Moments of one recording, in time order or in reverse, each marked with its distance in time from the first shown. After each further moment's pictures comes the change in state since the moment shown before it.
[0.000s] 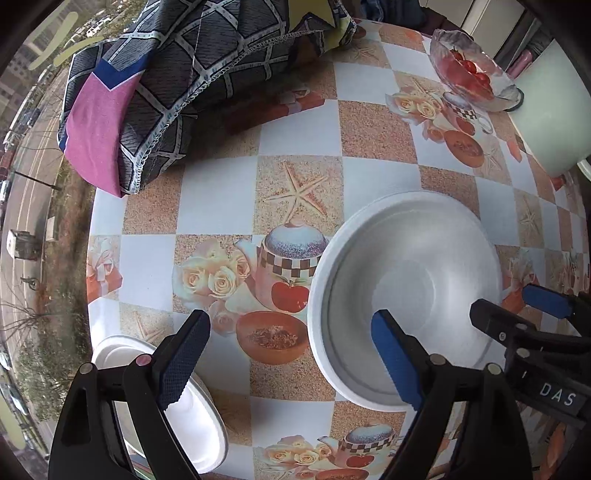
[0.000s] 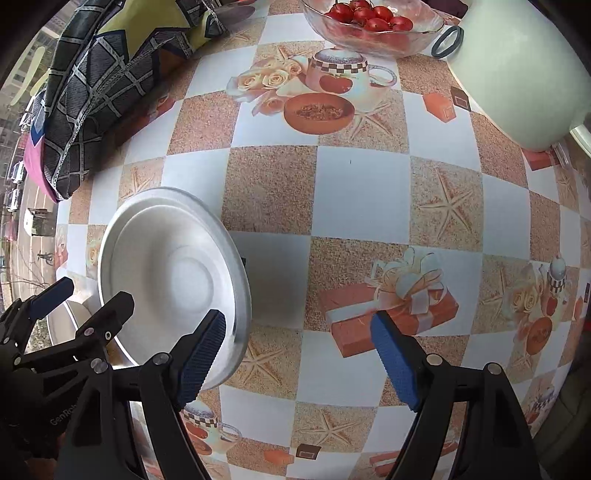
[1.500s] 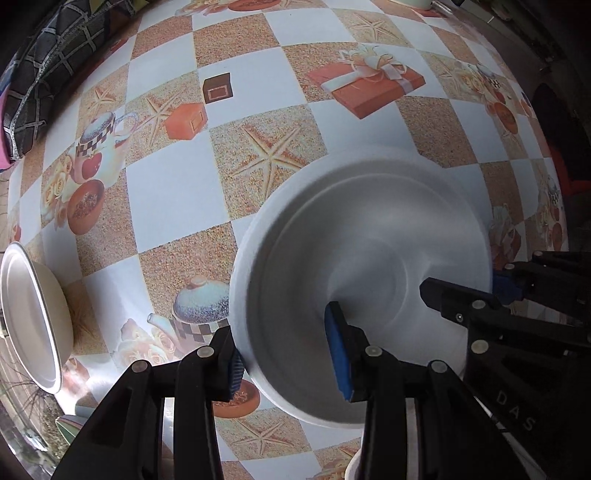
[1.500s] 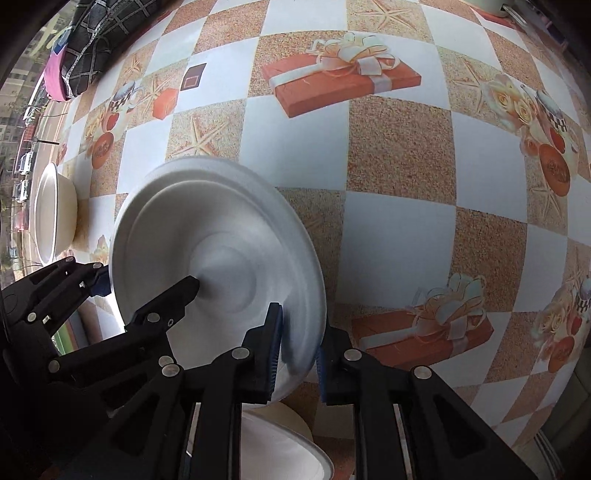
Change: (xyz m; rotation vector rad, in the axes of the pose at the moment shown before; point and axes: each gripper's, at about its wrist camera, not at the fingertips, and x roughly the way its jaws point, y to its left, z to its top) left arm 0.043 -0.150 -0.118 0.305 0.124 -0.146; right arm 0.065 0.031 -0.146 -0.008 0.112 0.053
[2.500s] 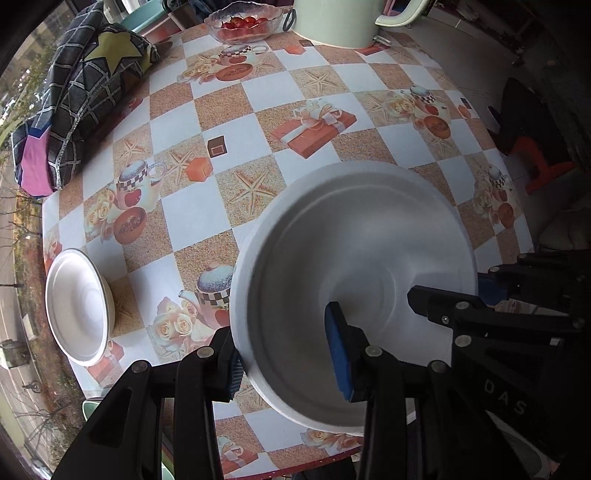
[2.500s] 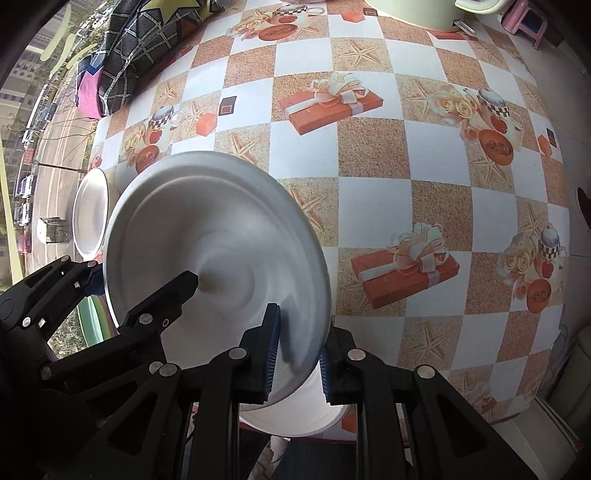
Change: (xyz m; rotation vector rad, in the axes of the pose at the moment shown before) left arm -0.104 -0.001 -0.057 0.102 -0.115 0.011; right arm -0.071 -0.004 -0.053 0.081 -0.067 0.024
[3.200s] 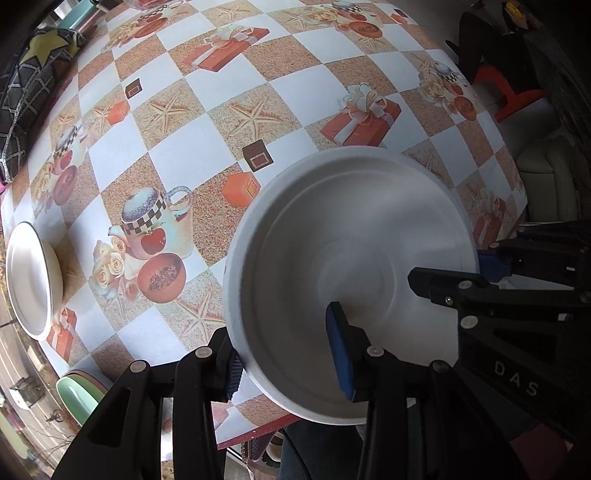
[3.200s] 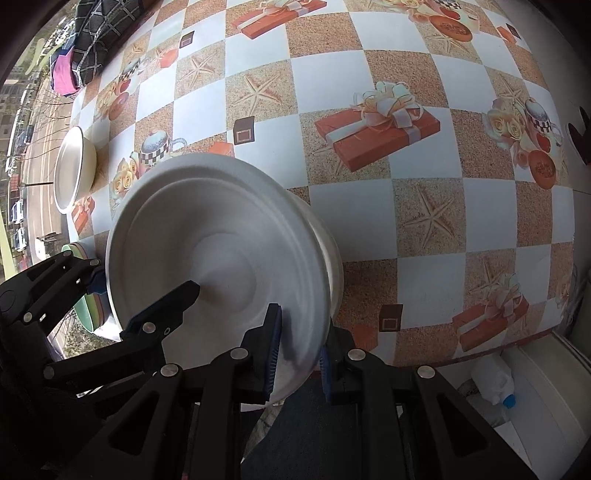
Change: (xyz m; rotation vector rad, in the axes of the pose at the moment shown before) left arm 0.028 -0.037 -0.059 0.168 0.172 -0.074; right arm 0.015 -0.036 -0.077 0.130 0.122 0.009
